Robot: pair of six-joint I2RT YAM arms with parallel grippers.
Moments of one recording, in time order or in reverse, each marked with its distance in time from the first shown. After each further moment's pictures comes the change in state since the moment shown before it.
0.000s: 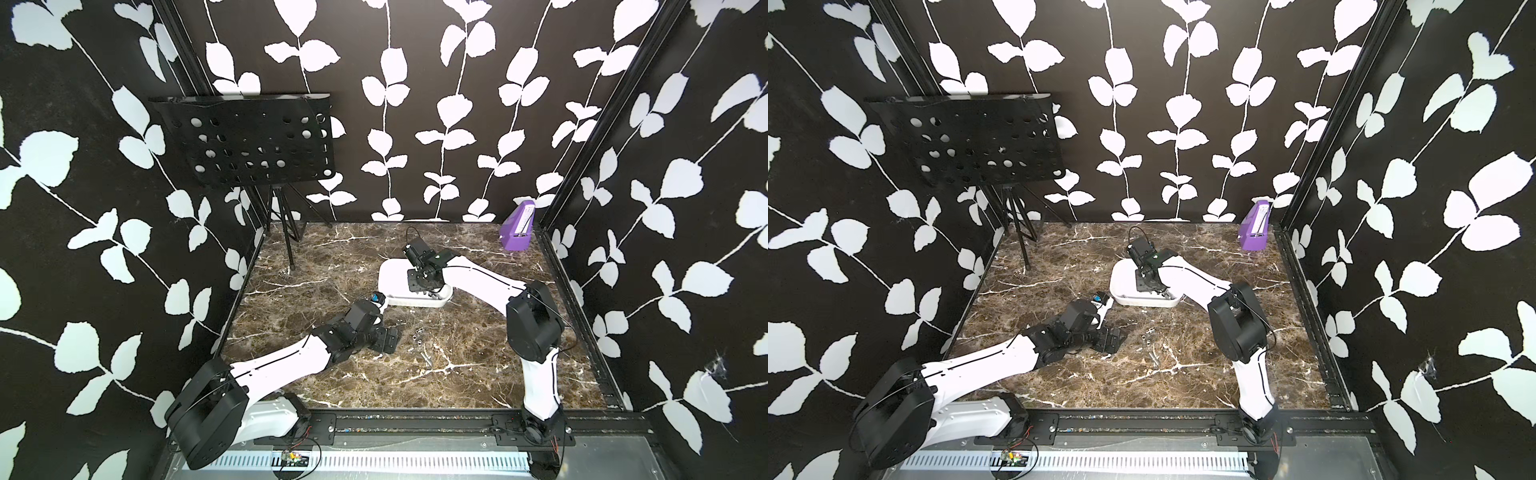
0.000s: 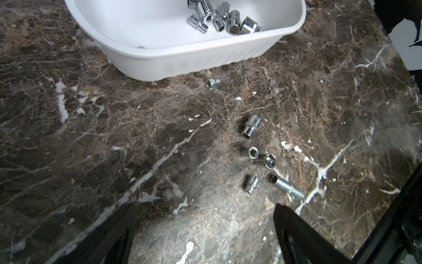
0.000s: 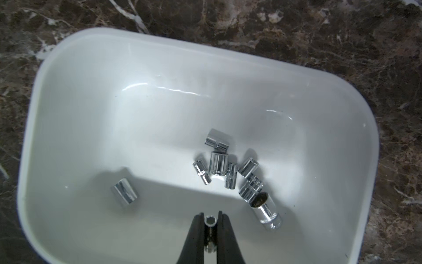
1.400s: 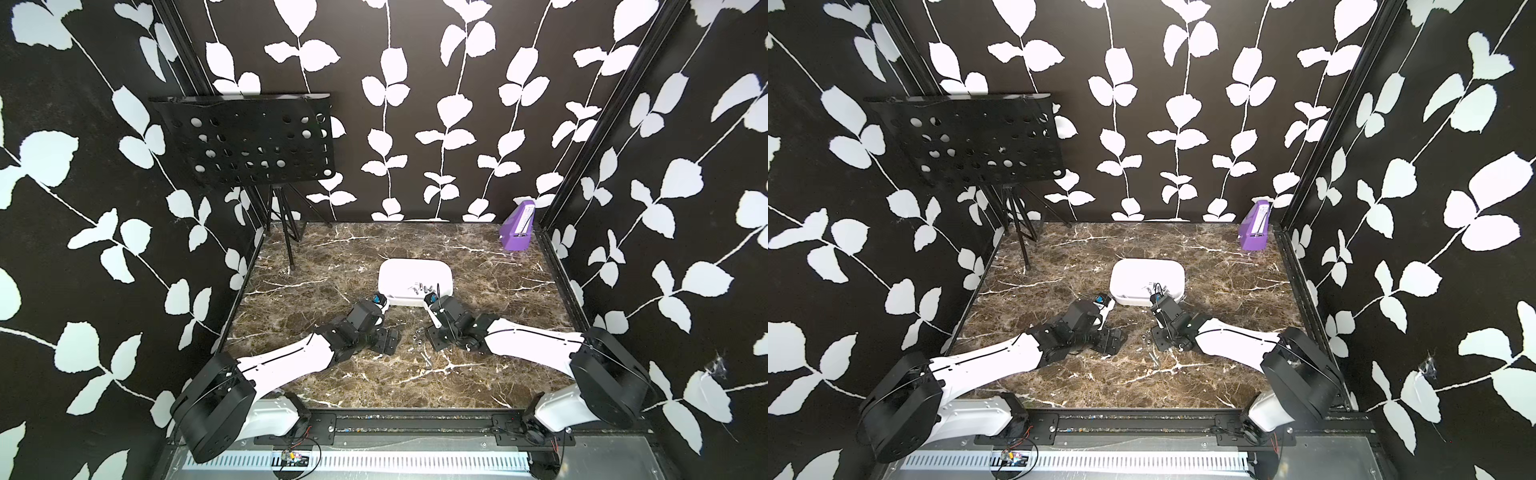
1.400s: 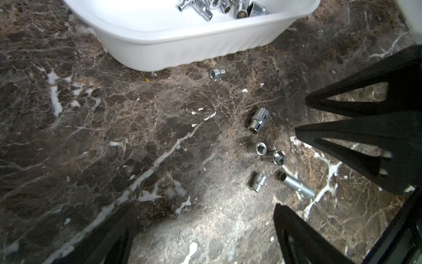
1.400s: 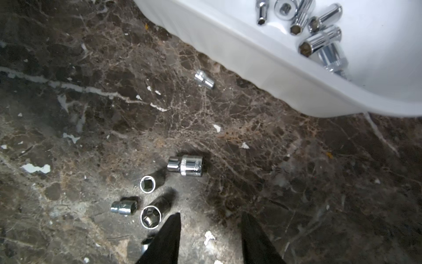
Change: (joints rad) left arm -0.001 0.039 0.001 0.003 0.000 0.009; right arm 0.141 -0.542 -0.897 0.500 -0.121 -0.209
